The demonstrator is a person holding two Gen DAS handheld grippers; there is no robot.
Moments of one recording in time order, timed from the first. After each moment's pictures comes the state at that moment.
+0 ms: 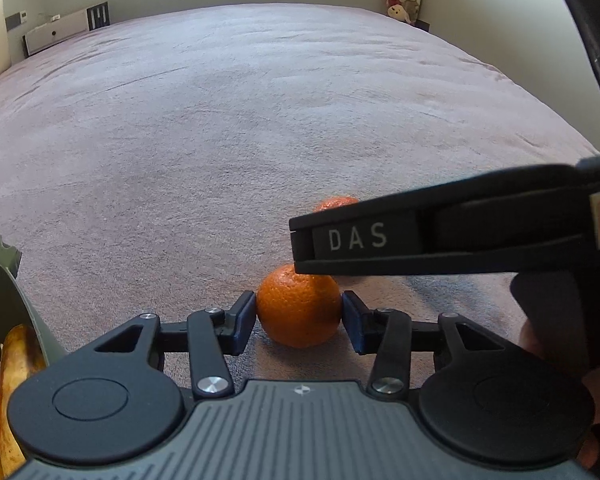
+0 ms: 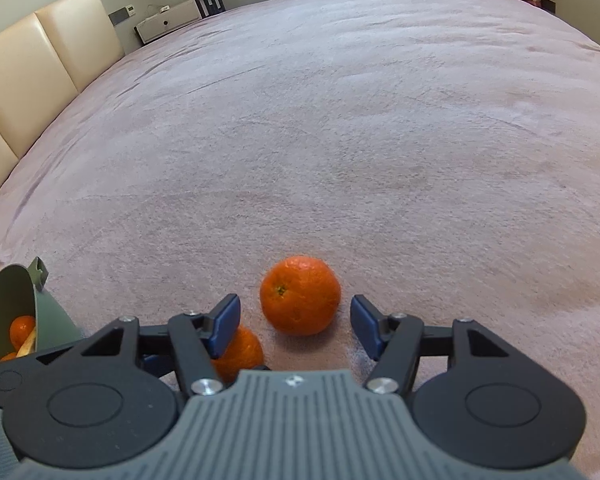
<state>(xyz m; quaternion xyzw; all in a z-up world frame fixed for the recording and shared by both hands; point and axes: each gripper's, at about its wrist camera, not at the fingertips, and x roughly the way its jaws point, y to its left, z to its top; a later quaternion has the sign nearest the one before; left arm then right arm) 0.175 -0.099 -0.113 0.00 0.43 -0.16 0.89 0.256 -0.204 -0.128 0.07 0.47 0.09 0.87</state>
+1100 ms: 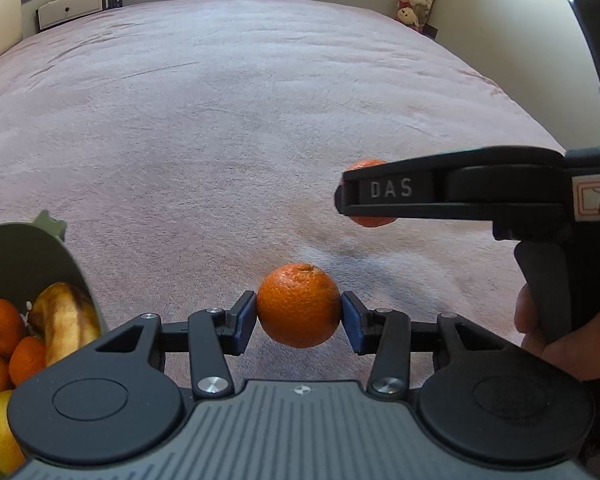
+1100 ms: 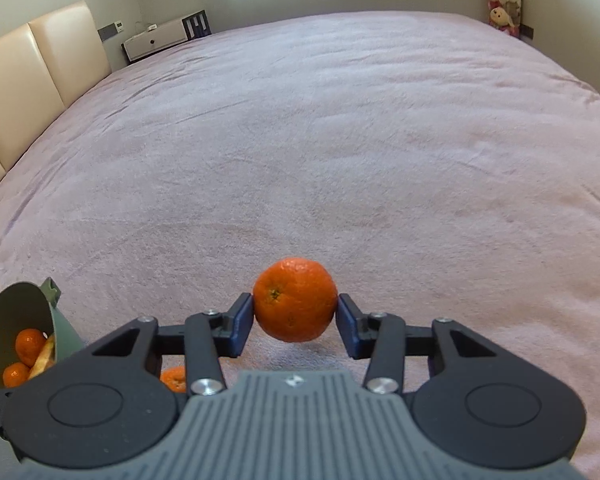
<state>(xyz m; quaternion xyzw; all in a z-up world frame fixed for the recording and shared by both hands) 0.157 -0.086 -0.072 -0.04 0.45 -0.15 0.88 0.229 -0.210 -0.077 0.05 0.44 0.05 0.90</state>
